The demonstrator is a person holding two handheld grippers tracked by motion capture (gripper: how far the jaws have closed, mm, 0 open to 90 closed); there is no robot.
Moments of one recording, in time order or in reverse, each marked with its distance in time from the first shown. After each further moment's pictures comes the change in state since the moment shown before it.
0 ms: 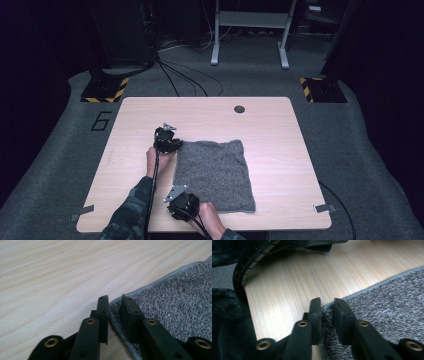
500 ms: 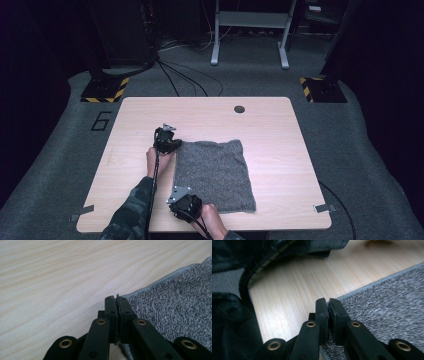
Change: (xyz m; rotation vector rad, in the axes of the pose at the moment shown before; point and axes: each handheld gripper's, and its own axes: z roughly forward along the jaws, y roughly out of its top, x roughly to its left) left arm 0.001 0.001 -0.004 -0.005 0.001 -0.010; right arm 0.002 -0.004 -0.012 -0.046 -0.016 0.018
